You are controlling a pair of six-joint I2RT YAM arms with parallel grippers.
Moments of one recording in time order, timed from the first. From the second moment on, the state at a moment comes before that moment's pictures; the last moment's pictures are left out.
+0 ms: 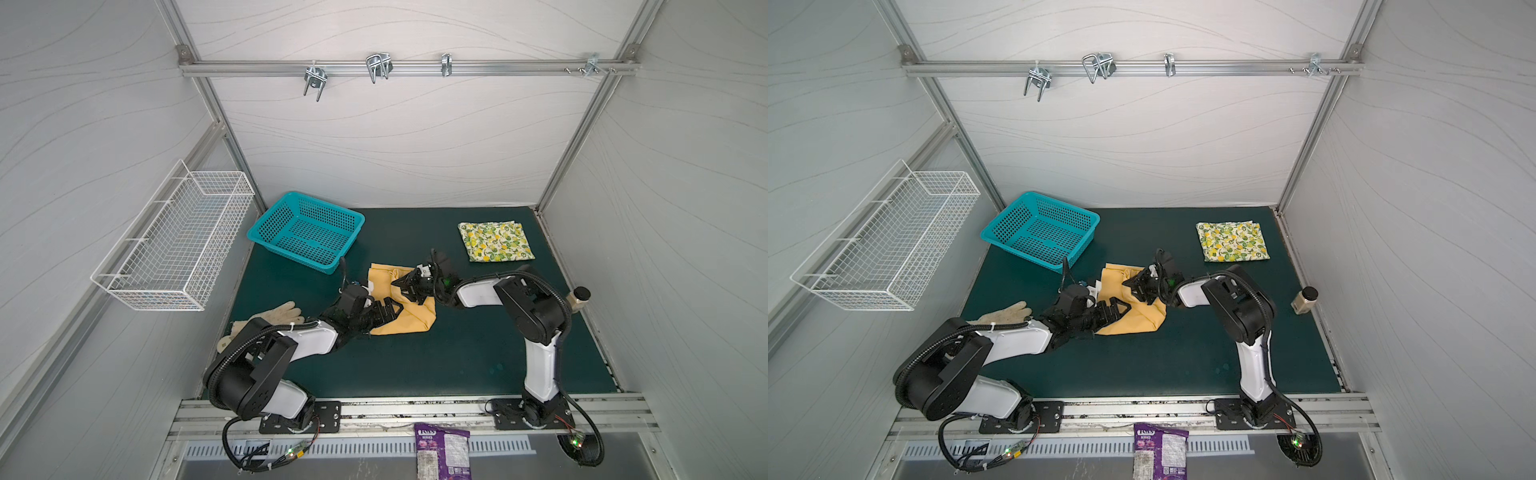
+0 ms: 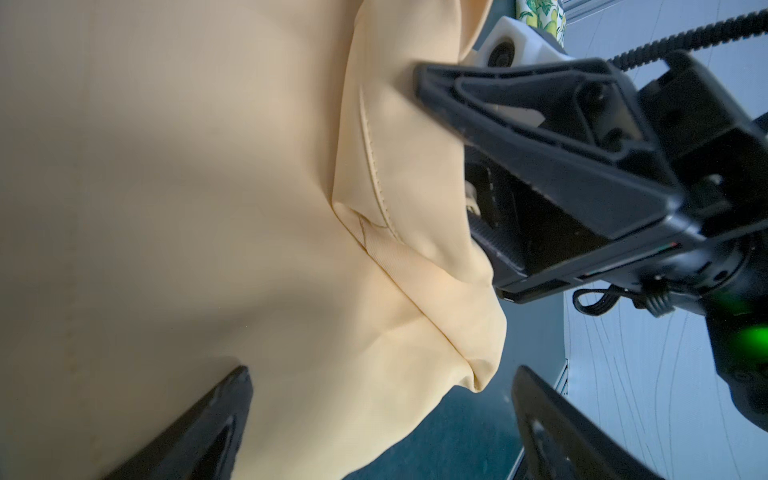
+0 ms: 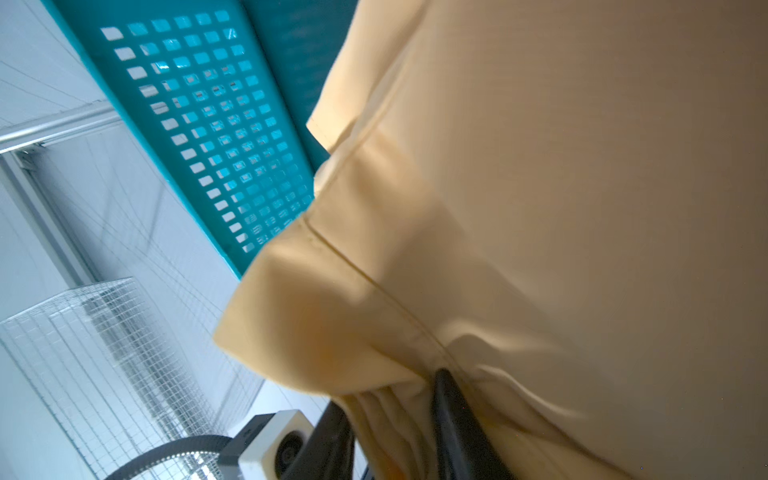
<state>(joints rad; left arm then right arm) -0.53 1.45 0.43 0.33 0.33 -0.88 0.67 1.99 0.98 0.44 -0.58 1.52</state>
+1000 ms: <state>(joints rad) -0.53 1.40 0.41 0.28 0.30 -0.86 0.70 2.00 1.29 0.22 -0.60 1.46</state>
